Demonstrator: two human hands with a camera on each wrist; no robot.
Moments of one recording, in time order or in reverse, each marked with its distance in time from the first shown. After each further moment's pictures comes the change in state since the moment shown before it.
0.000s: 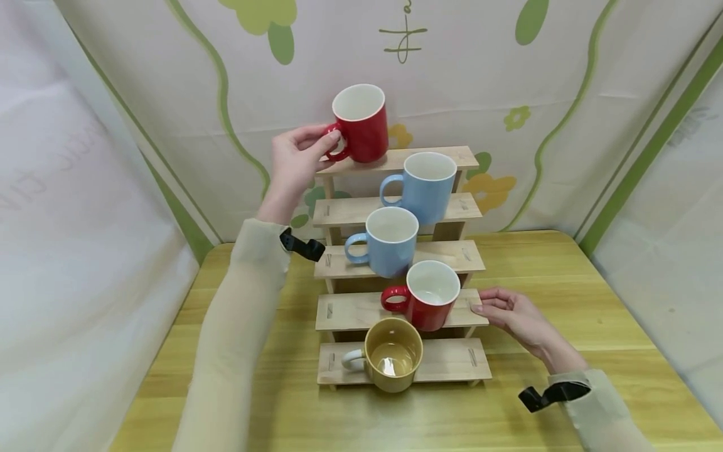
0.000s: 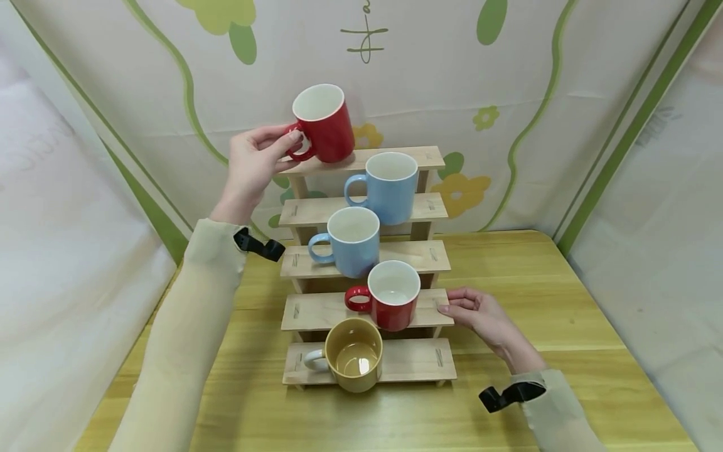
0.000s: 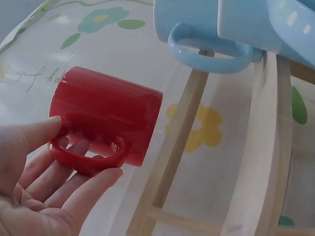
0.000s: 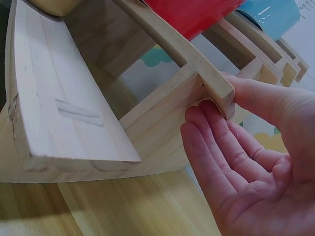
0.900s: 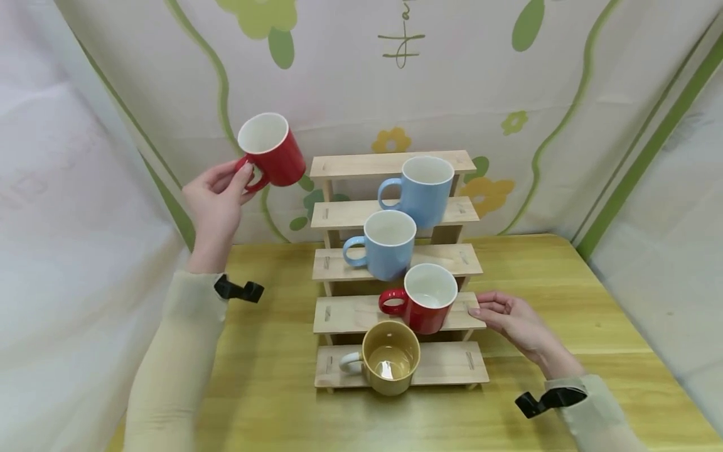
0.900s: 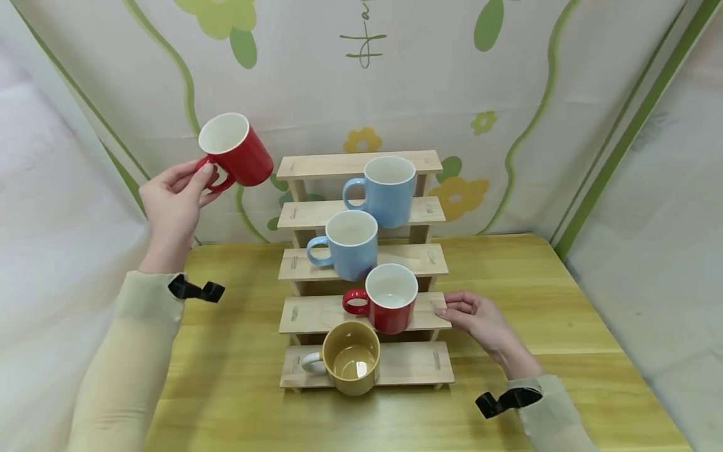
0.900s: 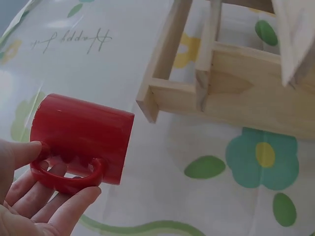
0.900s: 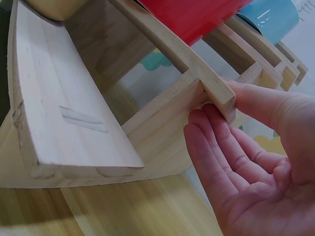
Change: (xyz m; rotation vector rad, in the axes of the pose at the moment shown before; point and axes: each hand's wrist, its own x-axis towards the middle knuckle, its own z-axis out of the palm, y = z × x) left_hand -0.051 -0.011 -0.103 0.052 0.308 0.044; right_hand -0.006 0.002 0.005 0.000 0.044 0.013
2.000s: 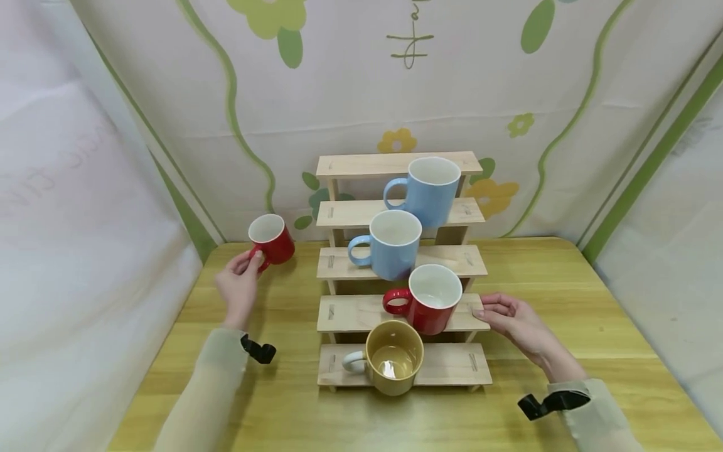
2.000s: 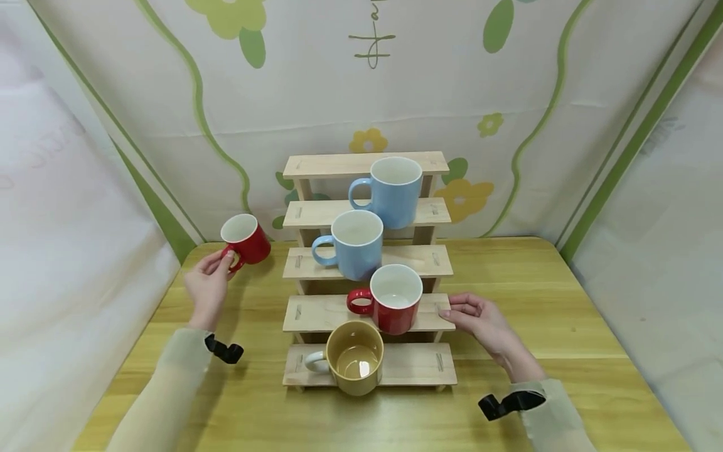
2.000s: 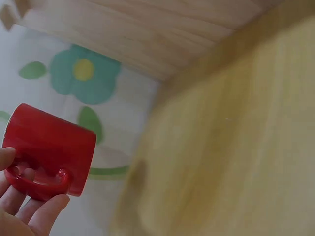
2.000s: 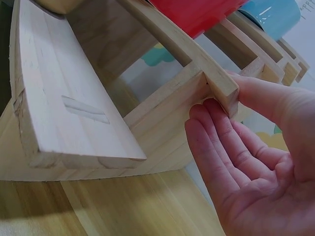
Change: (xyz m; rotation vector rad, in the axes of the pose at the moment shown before) left_hand -0.054 -0.176 -0.061 0.199 0.232 -0.165; right_hand 0.001 0.003 -0.001 -0.014 0.005 -0.002
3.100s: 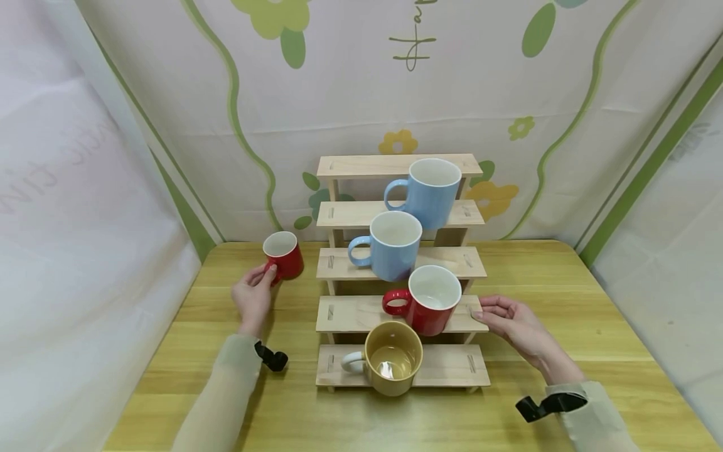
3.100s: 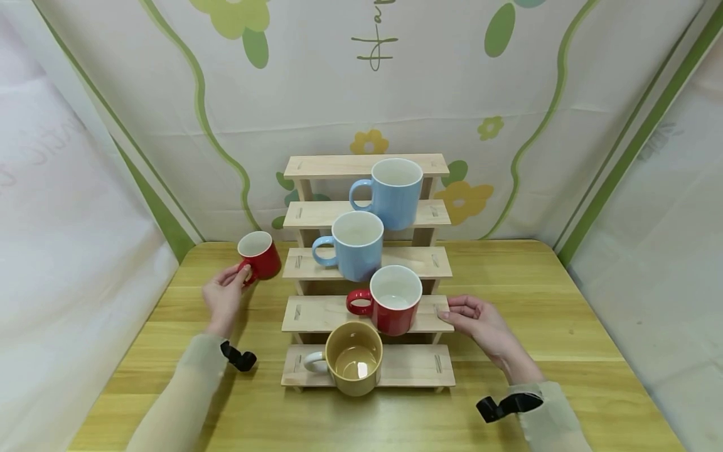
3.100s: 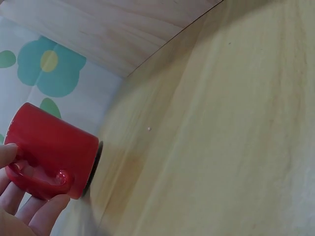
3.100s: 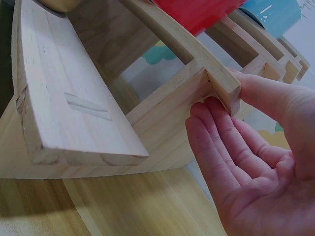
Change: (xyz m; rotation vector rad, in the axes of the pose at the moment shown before) left_hand -0.017 -0.041 0.015 -0.034 0.009 -0.134; right_hand 0.000 0.003 -0.001 0.038 -0.003 -0.007
